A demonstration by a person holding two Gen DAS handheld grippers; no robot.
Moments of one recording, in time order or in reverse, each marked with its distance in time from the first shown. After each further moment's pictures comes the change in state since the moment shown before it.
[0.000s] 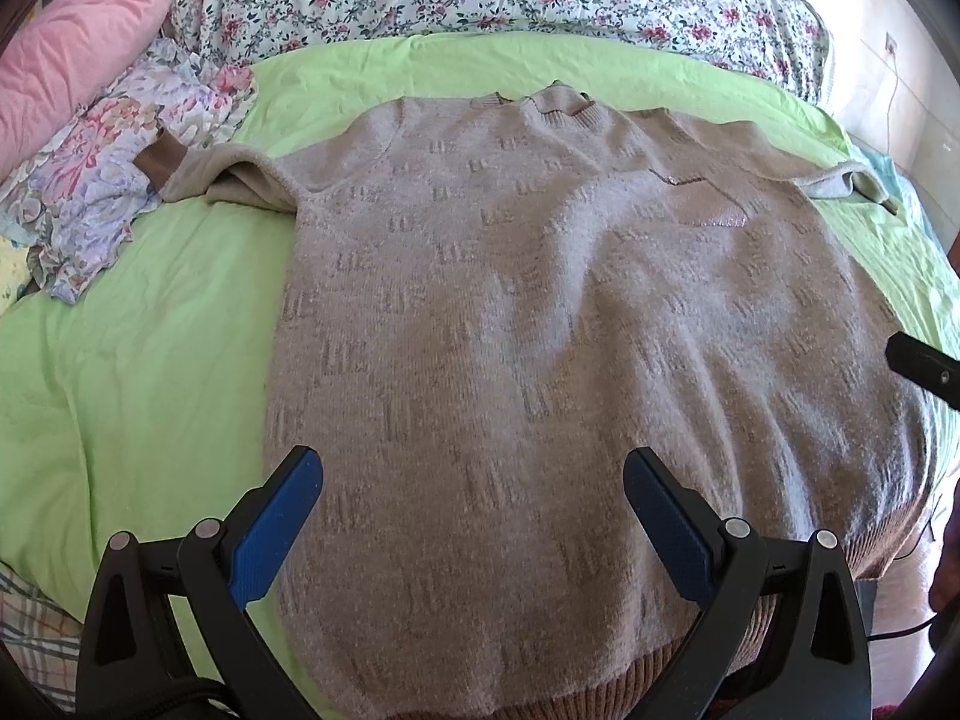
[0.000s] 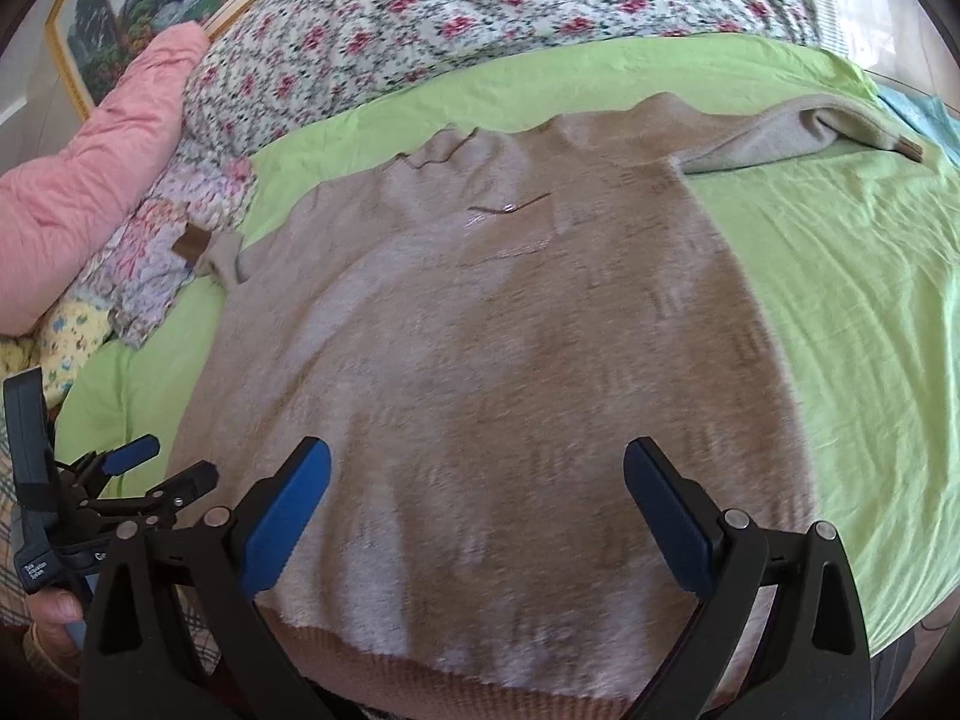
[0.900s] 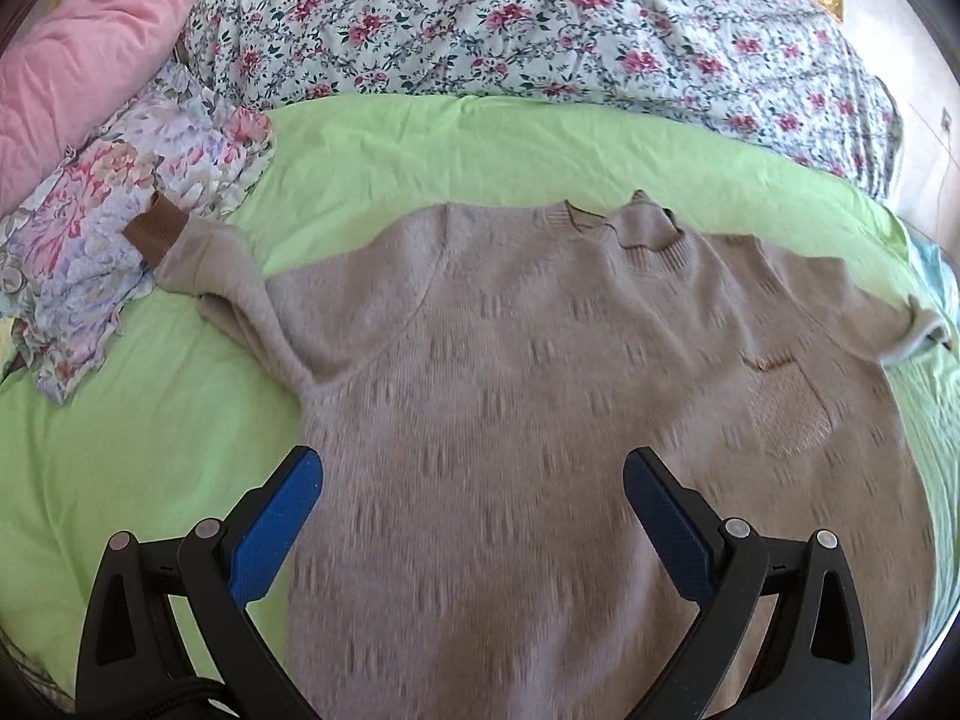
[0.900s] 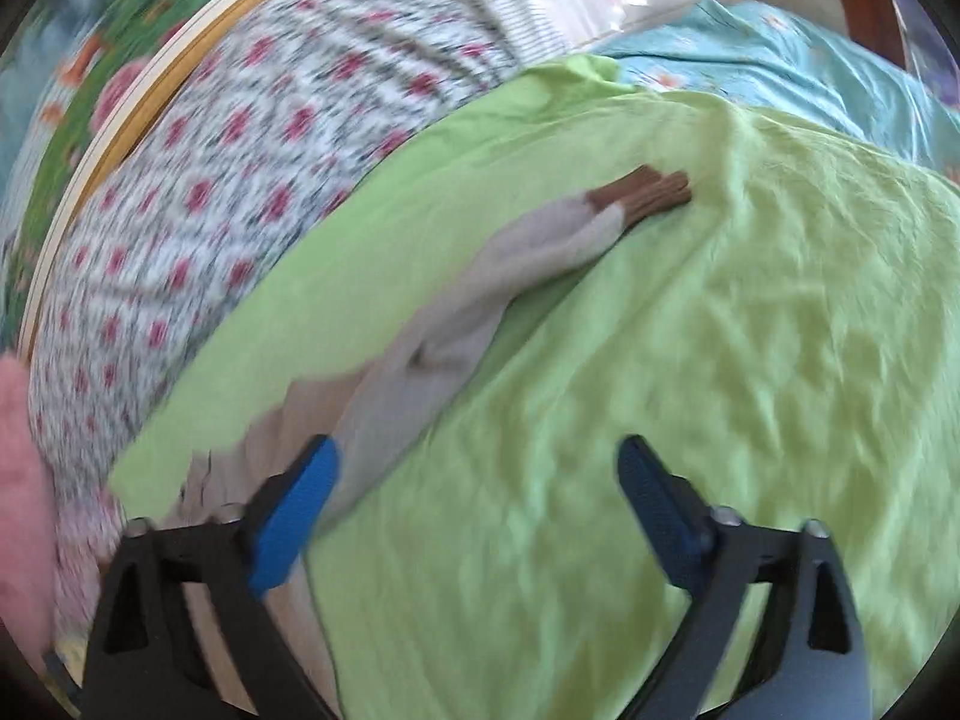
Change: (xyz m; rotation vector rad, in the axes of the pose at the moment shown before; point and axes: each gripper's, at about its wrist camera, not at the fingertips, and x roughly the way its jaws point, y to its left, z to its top) left arm 0.060 0.030 0.136 -0.104 -0.065 0.074; right arm -0.026 -0.296 0.174 0.554 -0.223 -0.180
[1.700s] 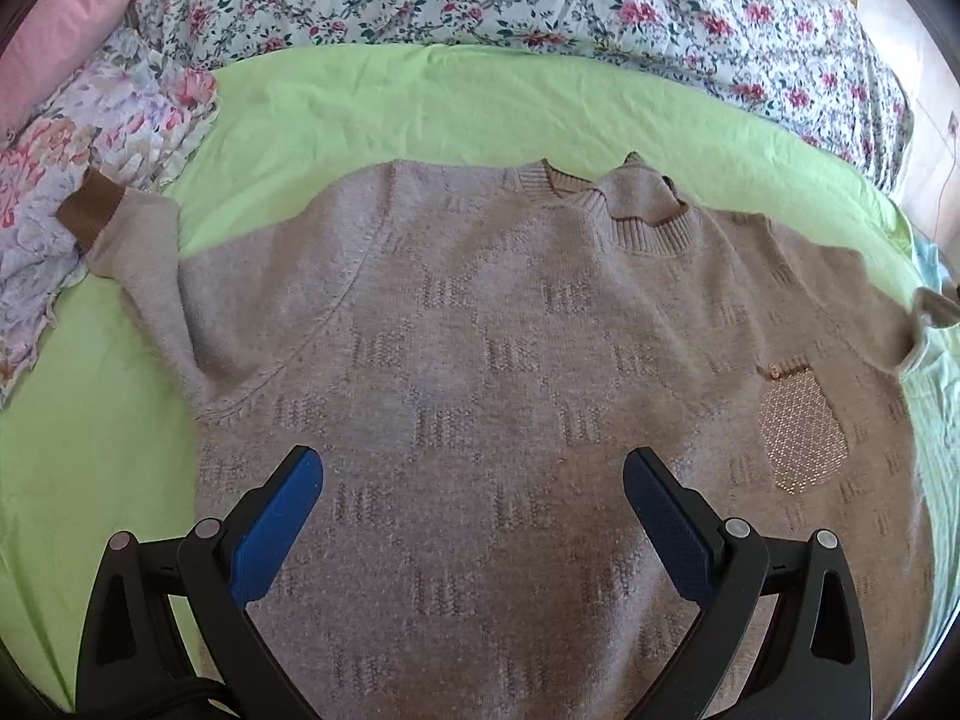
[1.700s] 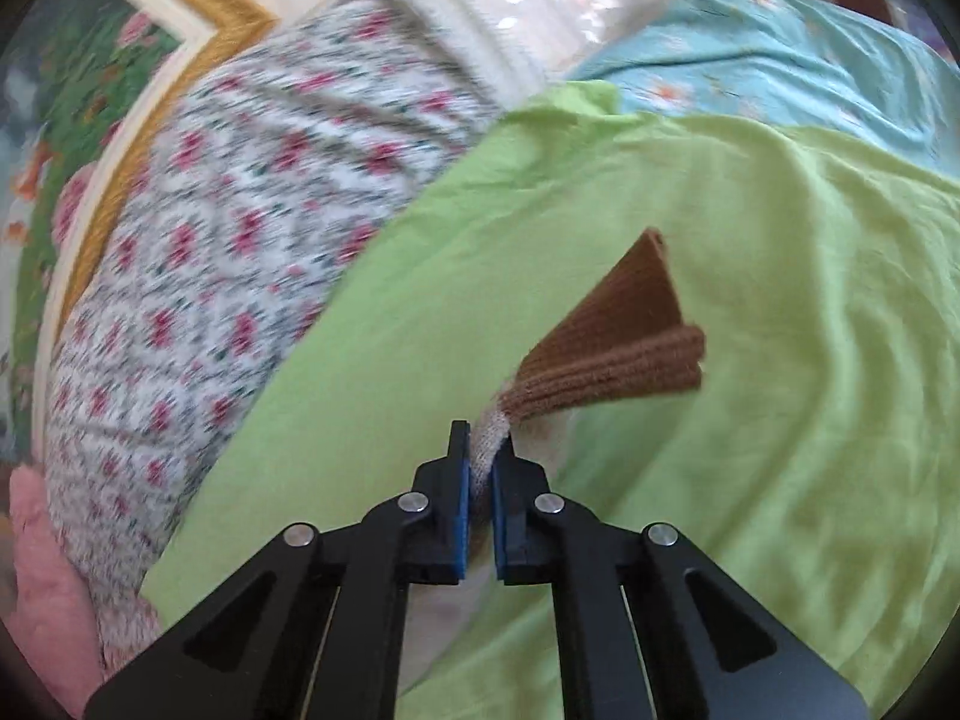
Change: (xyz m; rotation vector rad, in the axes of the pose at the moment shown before) left arm 0.056 -0.018 0.015 -0.006 0.088 -0.046; right arm 0.056 0.013 0.067 0.019 -0.074 0.121
